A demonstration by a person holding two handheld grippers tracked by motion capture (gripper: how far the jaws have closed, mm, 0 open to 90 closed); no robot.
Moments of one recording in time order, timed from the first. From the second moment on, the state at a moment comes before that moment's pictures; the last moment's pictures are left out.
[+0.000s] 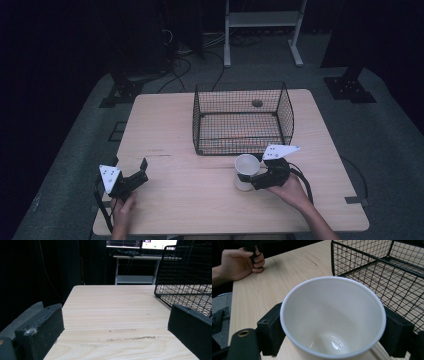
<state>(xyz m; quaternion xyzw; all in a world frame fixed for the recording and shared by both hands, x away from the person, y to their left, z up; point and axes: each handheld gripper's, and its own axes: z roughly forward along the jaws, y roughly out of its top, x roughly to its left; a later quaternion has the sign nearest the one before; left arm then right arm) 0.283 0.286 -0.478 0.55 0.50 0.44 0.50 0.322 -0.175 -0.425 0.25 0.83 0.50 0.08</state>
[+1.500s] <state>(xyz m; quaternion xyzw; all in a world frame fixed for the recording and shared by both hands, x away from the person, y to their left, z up) 0.283 0.286 -0.478 0.55 0.50 0.44 0.50 0.344 -0.162 -0.353 0.21 0.83 0.52 0.06</state>
